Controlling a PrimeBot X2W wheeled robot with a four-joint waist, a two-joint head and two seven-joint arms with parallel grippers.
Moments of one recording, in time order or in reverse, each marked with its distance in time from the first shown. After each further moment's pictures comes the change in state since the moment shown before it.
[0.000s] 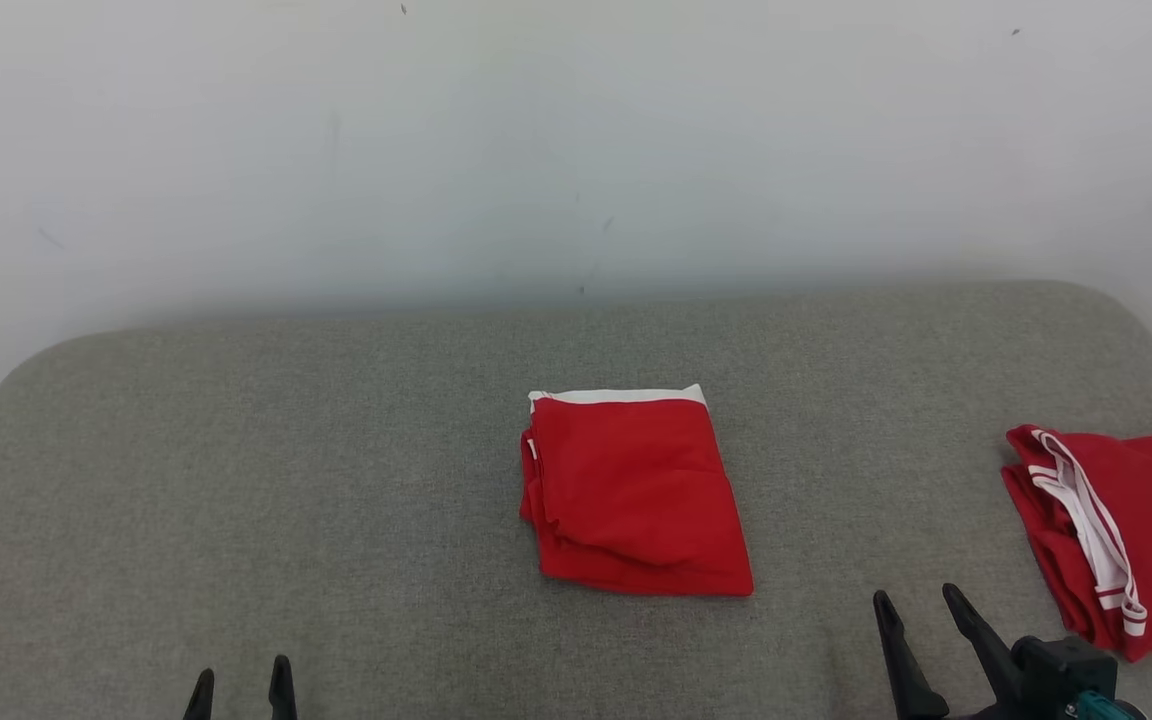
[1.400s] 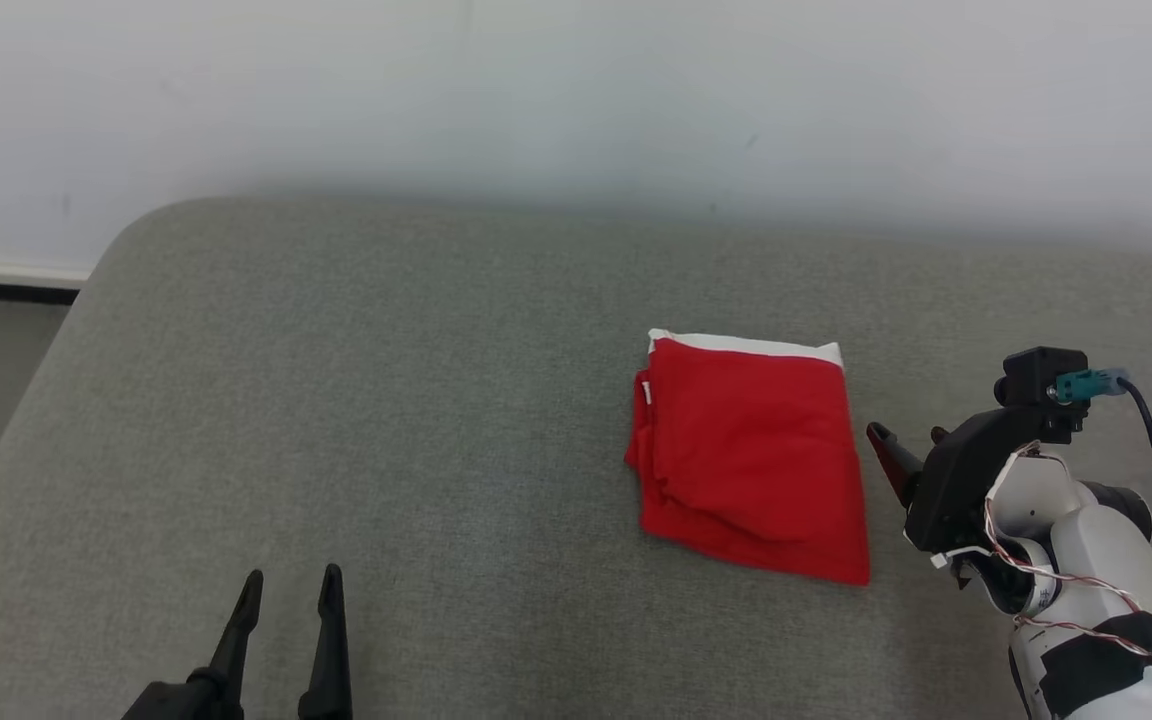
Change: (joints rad) left arm -0.083 0.000 -0.089 -0.074 -0.006 -0.001 0.000; right arm -0.510 0.025 -0.136 0.260 0.063 0.000 0.644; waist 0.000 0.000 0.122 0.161
